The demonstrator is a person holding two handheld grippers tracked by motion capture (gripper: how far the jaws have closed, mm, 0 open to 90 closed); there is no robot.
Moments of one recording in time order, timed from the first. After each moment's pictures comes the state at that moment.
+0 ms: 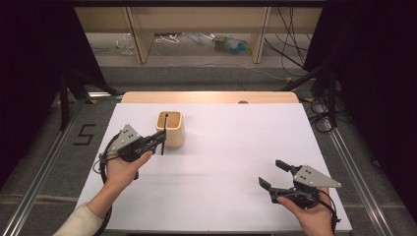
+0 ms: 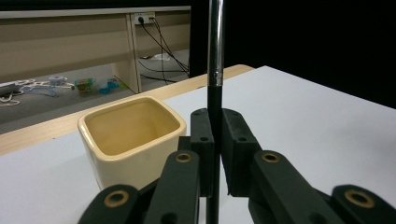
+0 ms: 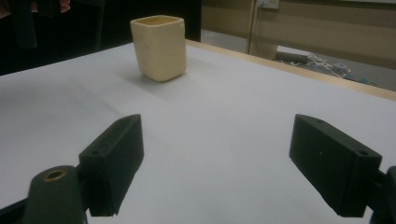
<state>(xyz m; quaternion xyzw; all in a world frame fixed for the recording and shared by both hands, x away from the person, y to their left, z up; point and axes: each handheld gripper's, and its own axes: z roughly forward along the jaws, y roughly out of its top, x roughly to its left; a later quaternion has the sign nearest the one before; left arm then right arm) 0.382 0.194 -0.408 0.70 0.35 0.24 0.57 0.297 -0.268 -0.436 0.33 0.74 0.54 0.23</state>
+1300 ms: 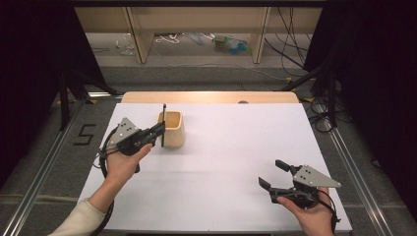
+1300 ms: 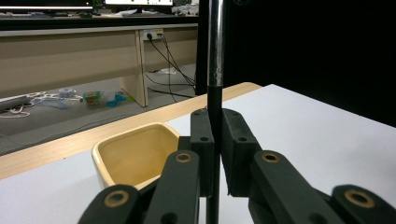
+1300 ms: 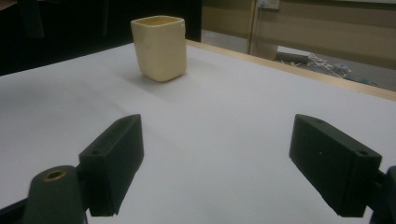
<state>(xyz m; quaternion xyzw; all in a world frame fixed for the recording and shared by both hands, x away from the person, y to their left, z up) 0.392 0.193 -0.395 0.68 0.35 0.26 0.59 0.298 -0.267 -0.436 0.33 0.74 0.54 0.22</state>
